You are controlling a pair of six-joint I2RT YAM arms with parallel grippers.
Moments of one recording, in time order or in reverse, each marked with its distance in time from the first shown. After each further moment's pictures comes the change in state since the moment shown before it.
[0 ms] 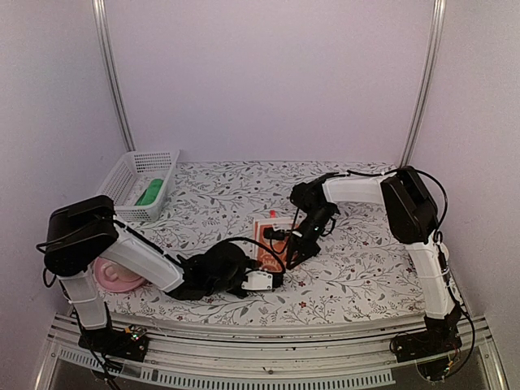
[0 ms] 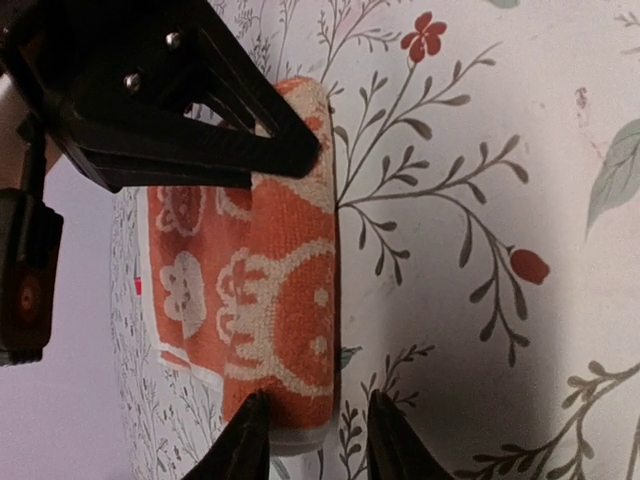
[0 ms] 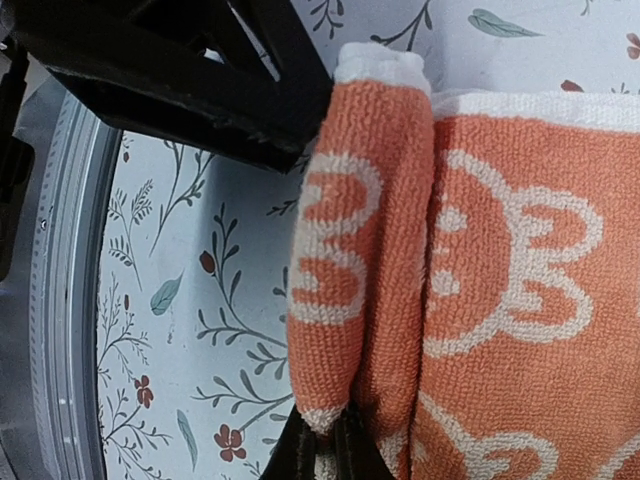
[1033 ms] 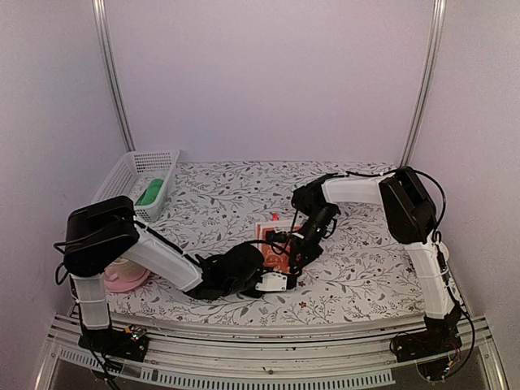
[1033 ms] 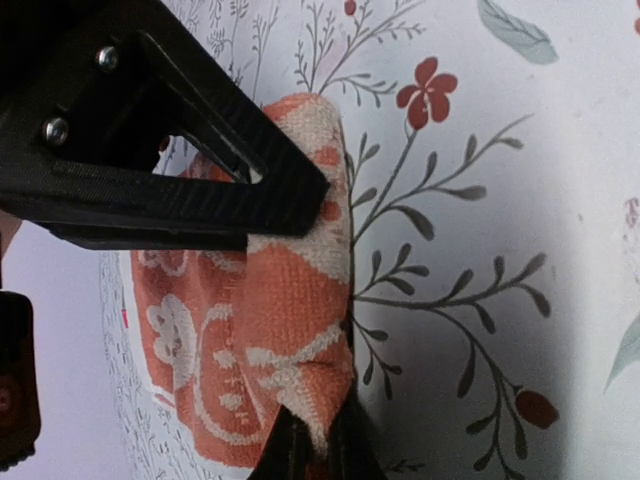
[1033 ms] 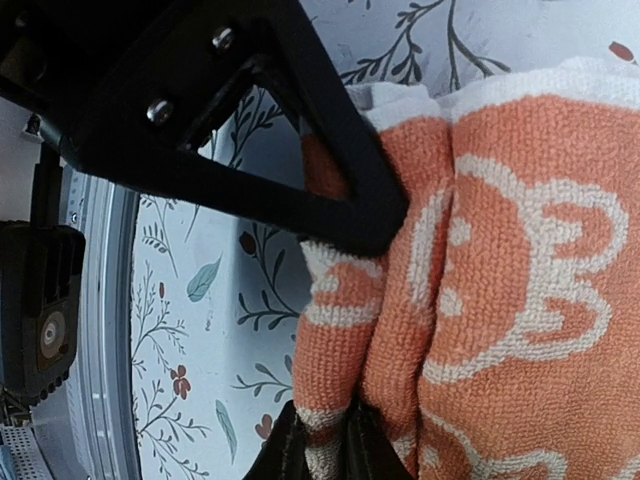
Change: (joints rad) left arm -0.035 0.126 0.132 -0.033 -0.024 0.006; right arm -0.002 0.016 0.010 -0.079 -0.023 -0.004
